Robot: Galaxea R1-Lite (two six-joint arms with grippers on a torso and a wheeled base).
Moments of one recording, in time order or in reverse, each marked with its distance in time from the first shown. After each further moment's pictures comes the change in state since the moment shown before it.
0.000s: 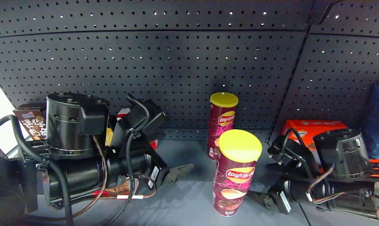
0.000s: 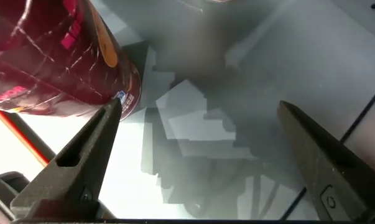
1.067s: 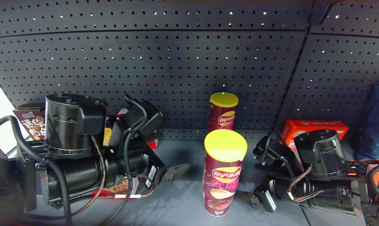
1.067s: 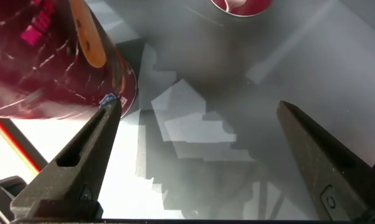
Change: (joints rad) left arm 0.019 -0.002 0.010 -0.001 -0.001 0.003; right arm 0.040 0.084 -0.041 -0.038 -0.003 0.000
